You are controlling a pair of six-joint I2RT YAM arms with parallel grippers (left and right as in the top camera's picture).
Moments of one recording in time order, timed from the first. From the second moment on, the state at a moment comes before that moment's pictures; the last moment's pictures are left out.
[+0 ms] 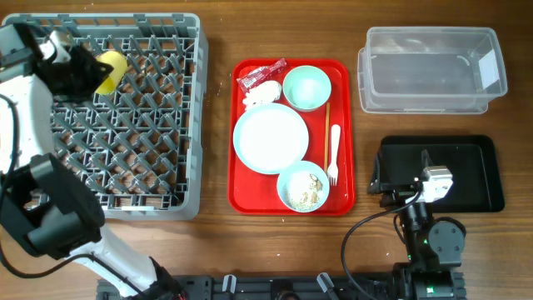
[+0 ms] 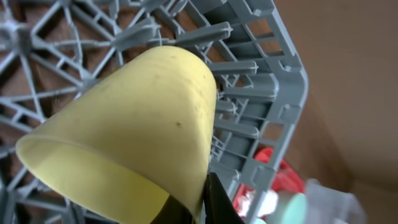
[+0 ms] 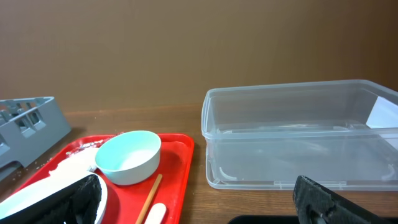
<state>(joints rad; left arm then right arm) 0.44 1.94 1.63 -0.79 0.59 -0.44 0.02 0.02 0.01 0.00 -0.07 0.10</state>
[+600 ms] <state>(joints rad) 0.61 1.94 1.58 -0.88 0.70 -0.47 0.02 0.02 0.01 0.00 -0.07 0.10</state>
